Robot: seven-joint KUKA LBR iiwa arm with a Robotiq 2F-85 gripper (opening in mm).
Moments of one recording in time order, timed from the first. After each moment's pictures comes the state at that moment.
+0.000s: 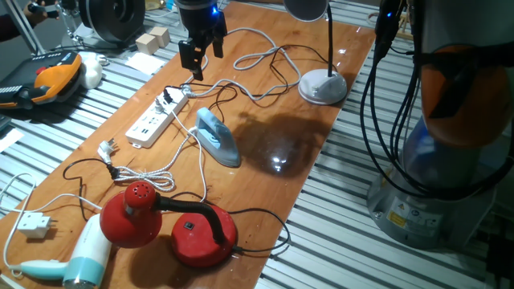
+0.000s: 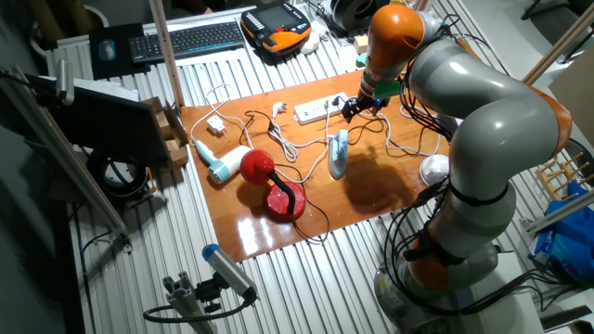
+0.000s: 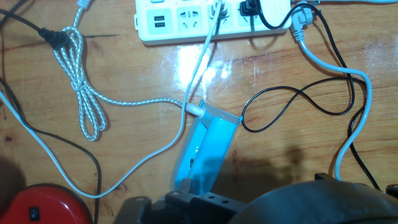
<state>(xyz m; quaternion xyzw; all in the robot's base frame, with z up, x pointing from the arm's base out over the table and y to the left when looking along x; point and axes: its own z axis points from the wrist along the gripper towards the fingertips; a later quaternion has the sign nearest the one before) 0.515 0.001 0.236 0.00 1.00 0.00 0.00</state>
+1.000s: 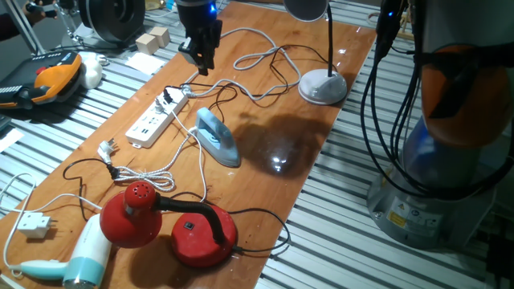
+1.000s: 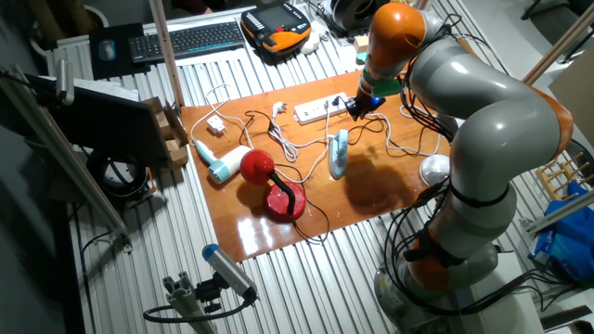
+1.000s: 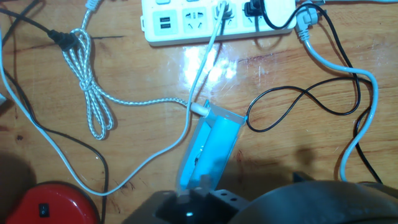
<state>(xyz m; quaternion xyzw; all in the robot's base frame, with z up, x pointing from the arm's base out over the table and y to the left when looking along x) 0.520 0.010 0.242 0.02 1.00 0.01 0.01</state>
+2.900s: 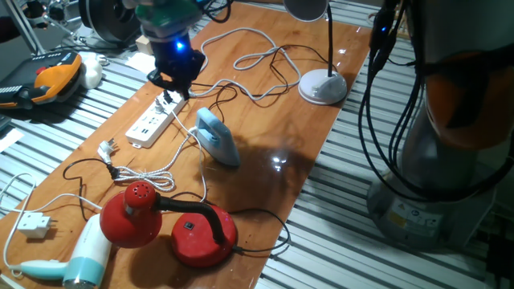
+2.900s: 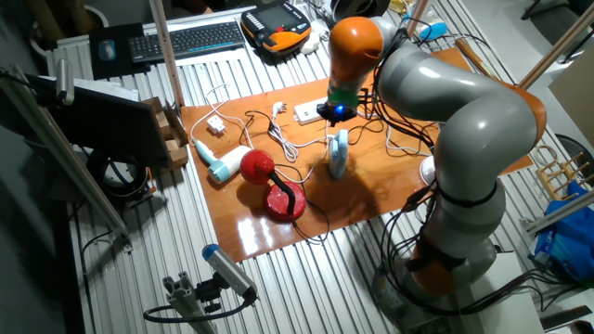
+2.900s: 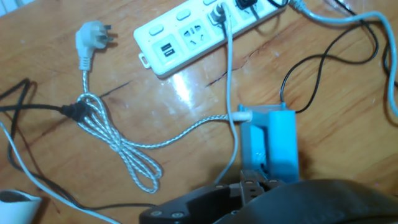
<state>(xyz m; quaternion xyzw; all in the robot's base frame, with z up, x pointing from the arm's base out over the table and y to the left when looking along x) 0.532 0.092 0.217 0.23 0.97 -0.02 0.02</state>
